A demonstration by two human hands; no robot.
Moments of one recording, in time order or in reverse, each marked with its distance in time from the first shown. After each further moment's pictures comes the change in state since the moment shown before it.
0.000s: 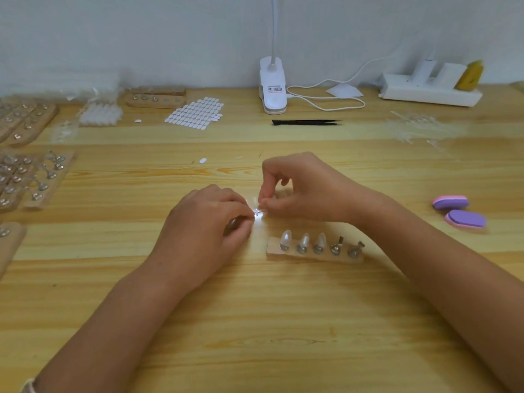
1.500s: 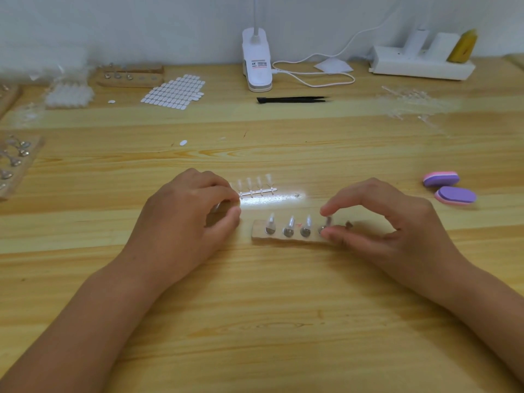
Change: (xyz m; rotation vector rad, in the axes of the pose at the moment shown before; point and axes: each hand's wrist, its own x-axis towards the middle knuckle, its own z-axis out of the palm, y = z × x) left_hand -0.005 0.001 0.002 -0.023 -0.007 -0.025; right_hand -0.124 0.023 0.007 -0.045 0.420 -0.071
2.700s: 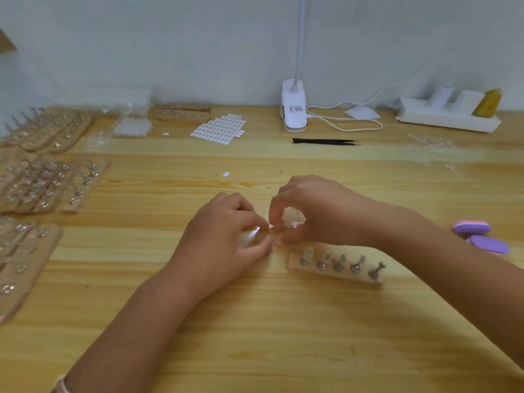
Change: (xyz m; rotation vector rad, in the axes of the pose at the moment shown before) left_hand 0.004 -0.013 -0.006 -0.080 -0.007 -0.089; right_hand 0.128 -0.039 0.044 -0.359 -0.650 -0.105
